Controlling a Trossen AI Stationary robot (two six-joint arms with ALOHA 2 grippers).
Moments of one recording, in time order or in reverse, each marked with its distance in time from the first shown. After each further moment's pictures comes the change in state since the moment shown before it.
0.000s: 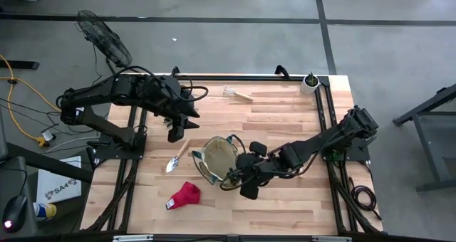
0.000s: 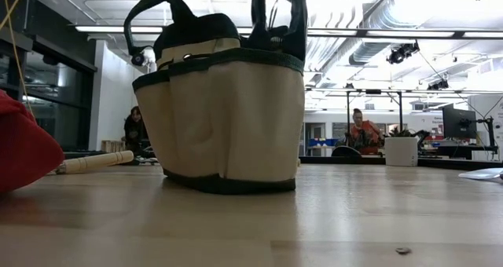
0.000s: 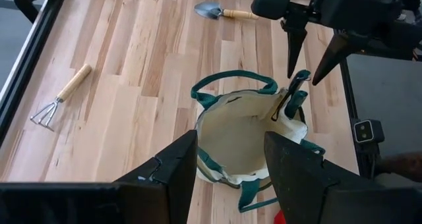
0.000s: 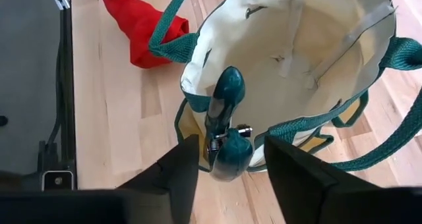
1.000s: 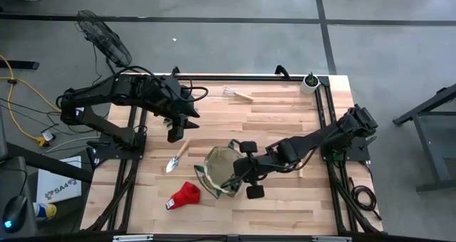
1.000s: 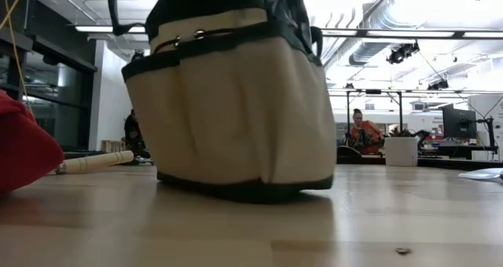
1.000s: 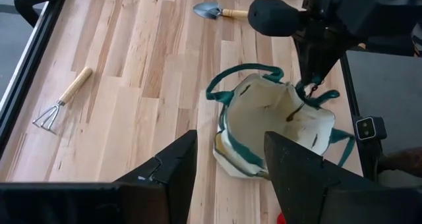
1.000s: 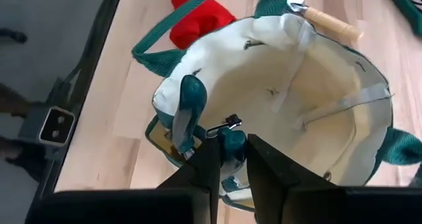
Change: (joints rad) left arm 0.000 0.000 0.000 0.000 0.000 0.020; right arm -0.052 -0.005 0.000 0.048 -0.175 -0.423
